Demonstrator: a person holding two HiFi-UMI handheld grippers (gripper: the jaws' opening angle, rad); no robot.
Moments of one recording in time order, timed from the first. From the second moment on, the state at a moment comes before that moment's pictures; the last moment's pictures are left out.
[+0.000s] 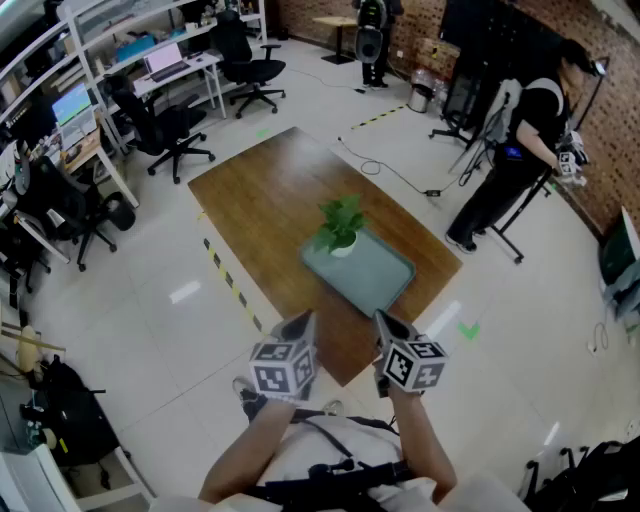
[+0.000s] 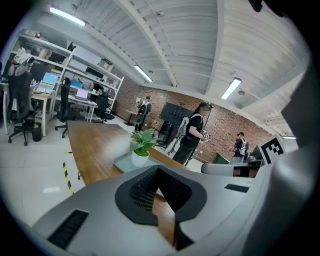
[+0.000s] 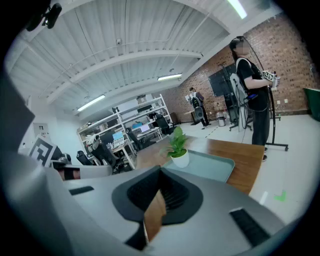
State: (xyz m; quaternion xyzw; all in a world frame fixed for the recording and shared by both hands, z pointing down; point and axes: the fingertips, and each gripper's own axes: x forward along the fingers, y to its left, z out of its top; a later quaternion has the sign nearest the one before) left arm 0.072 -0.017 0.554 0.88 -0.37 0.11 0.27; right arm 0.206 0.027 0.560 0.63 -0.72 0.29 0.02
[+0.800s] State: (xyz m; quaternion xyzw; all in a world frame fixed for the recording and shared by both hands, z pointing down) left arm 0.084 -0.072 0.554 0.90 -0.34 0.12 0.26; right arm 0.259 -0.078 0.588 0.67 -0.67 0.33 -0.02
